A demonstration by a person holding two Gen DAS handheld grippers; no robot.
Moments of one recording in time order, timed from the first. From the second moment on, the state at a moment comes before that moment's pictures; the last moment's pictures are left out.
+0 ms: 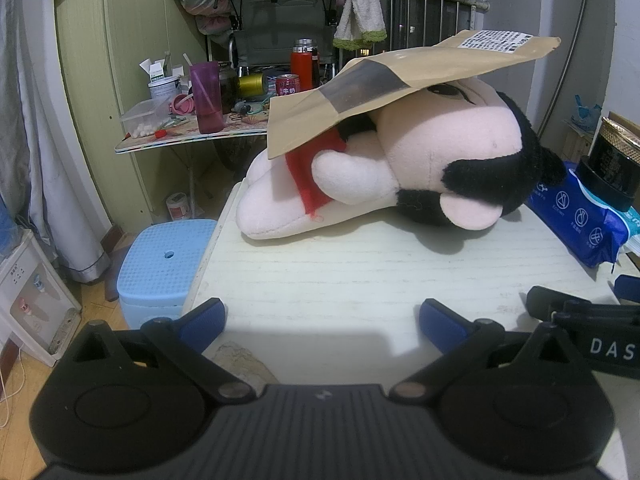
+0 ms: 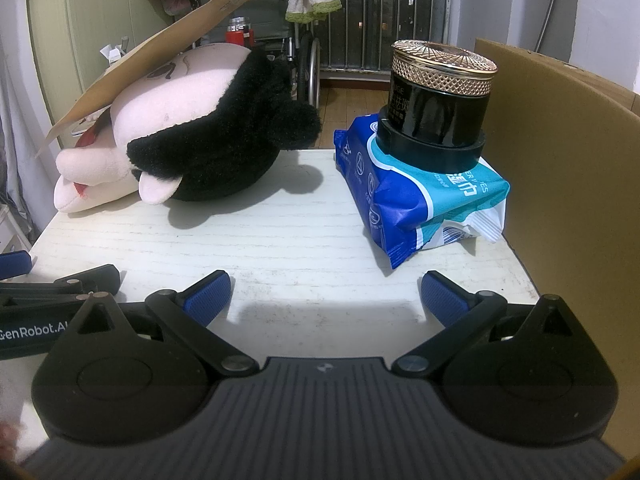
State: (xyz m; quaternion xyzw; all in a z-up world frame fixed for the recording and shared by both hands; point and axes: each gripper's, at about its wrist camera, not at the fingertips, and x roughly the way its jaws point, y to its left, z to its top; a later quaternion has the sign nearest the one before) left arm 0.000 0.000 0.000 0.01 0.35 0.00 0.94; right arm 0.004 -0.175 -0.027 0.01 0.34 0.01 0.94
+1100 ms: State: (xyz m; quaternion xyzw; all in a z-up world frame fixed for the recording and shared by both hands) left arm -0.015 -0.004 0.002 0.00 0.35 0.04 0.93; right arm 0.004 -0.177 -0.027 0.01 0.34 0.01 0.94
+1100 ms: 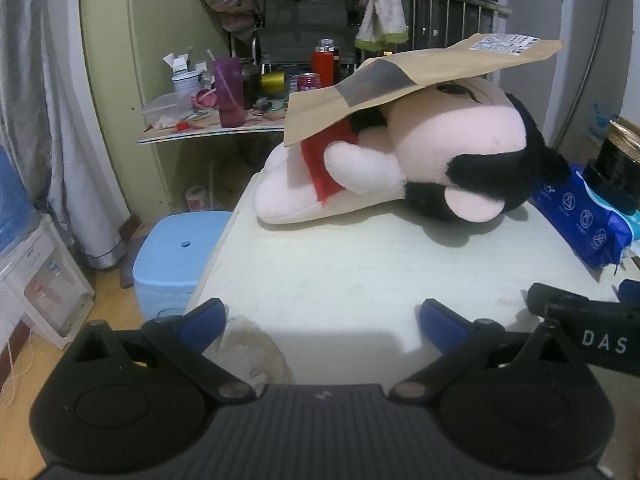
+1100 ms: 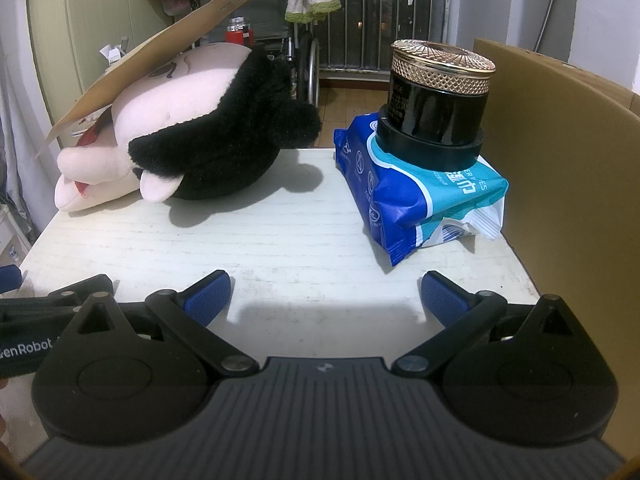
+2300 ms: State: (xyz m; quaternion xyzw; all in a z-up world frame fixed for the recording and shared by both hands) left arm -0.021 0.053 0.065 -0.24 0.23 0.02 0.94; right arm 0.045 -0.219 0.157 0.04 0.27 0.22 0.93
